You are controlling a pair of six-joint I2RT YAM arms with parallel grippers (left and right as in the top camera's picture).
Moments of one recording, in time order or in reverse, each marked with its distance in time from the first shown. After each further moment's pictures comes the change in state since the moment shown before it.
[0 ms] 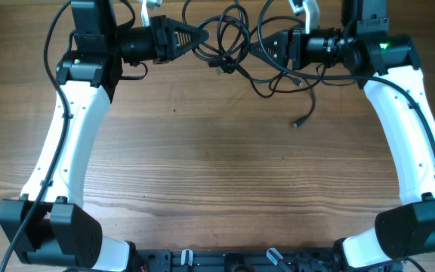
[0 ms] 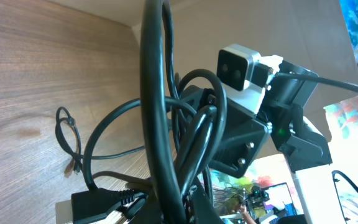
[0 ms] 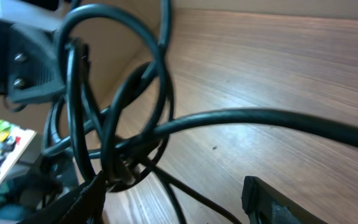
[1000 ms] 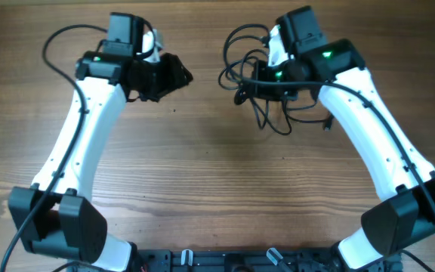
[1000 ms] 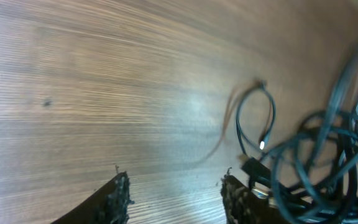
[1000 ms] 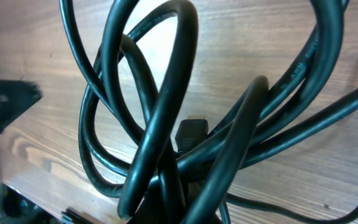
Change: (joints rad) left arm -0.097 0.042 0.008 -0.592 -0.759 0.180; right arm 0.243 0.060 -0.013 -0.285 0.558 0.415
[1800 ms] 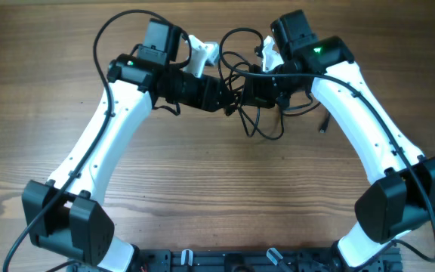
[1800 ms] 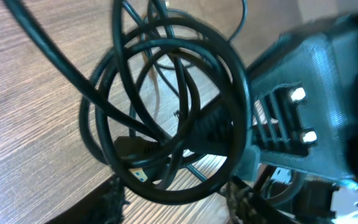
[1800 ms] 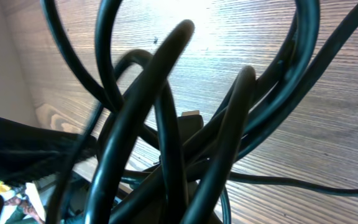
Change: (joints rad) left arm -0.155 0.011 0.000 -0.013 0.249 0.462; right arm -0.027 0.071 0.000 -0.033 -0.194 0.036
